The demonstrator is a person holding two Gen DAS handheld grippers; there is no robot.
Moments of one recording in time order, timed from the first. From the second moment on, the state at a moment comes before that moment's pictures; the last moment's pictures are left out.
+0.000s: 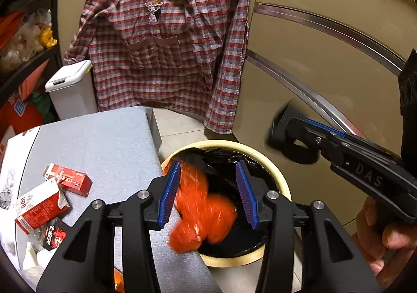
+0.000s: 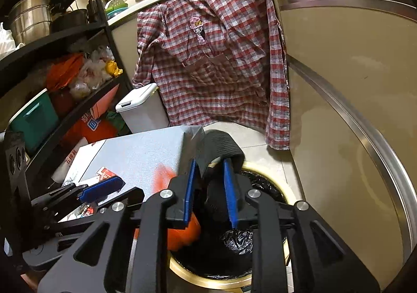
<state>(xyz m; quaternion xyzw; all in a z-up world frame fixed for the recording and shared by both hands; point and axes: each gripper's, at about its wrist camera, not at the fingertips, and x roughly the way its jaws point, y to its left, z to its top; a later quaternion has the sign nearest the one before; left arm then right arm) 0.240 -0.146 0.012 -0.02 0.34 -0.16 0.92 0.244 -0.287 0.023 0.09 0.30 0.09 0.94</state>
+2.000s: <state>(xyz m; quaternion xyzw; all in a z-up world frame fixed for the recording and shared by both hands) 0.153 0.170 0.035 -0.07 0.31 0.00 0.95 0.201 -0.125 -0.013 0.06 0.35 0.26 0.90</state>
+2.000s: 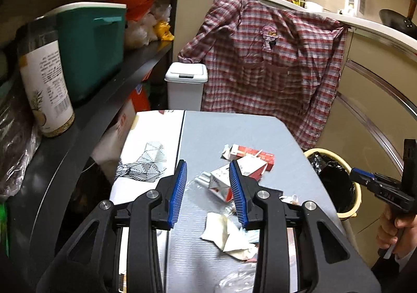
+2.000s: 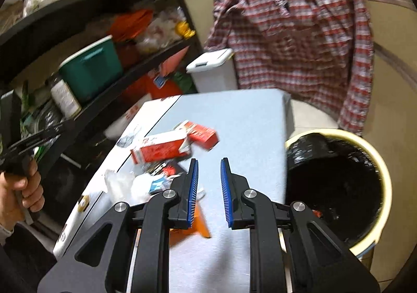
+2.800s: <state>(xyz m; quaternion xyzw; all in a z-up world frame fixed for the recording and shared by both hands) 0.178 0.228 -0.062 -0.08 0.43 0.07 0.90 0.193 -0.020 -0.049 0.00 0.40 0.37 0.84</state>
